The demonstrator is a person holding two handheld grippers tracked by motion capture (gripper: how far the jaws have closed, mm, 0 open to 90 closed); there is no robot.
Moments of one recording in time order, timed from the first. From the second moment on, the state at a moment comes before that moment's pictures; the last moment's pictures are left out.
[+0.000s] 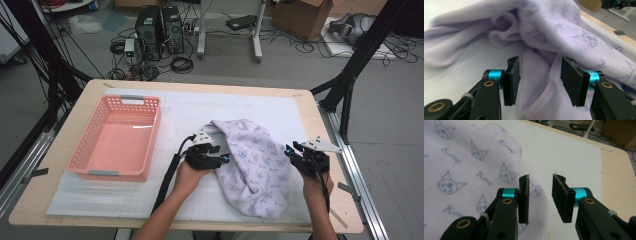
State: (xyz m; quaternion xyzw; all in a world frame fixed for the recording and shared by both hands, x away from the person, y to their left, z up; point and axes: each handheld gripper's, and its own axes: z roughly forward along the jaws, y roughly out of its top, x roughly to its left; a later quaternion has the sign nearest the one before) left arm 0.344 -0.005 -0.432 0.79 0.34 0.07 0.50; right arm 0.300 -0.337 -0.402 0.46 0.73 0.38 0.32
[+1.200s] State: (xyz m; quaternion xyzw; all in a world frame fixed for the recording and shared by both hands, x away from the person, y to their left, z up) left arm 0.317 0.101 -0.411 0.72 0.41 0.21 0.52; right arm 0.323 -0.319 -0.445 0.45 0.80 0.35 0.20
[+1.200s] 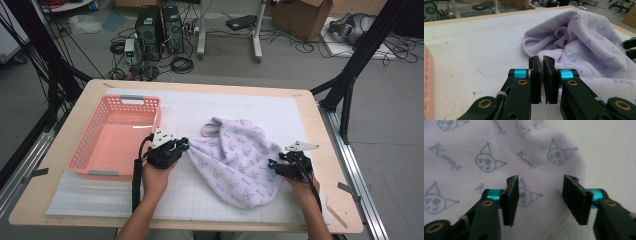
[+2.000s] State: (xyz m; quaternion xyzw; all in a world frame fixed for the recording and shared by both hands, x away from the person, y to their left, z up) left arm 0.350 0.037 -0.422 0.81 0.31 0.12 0.48; right arm 0.315 -0.339 -0.410 0.48 0.72 0.41 0.29
